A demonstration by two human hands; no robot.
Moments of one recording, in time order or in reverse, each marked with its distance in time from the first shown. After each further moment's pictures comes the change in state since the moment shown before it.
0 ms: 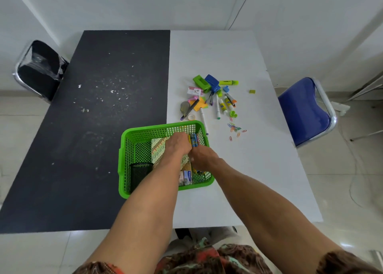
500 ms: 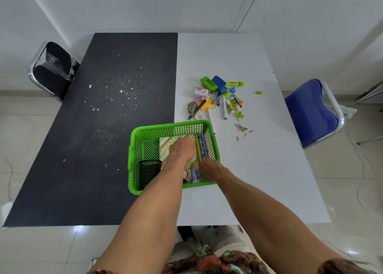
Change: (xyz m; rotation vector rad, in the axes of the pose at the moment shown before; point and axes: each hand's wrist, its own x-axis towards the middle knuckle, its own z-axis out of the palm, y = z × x) left_hand -0.017 -0.022 0.013 -0.045 -0.019 0.014; right_hand -0.012 -0.009 0.043 0.005 -0.177 0.042
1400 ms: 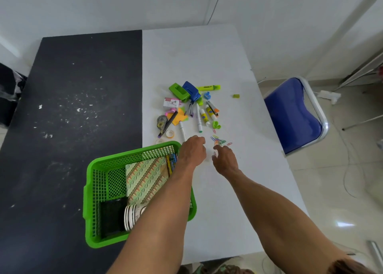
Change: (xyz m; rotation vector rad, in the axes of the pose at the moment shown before) left_hand 0.113 0.133 0.026 -0.011 0.105 0.315; right_hand 0.045 0.172 -0.038 0.544 0.392 0.453
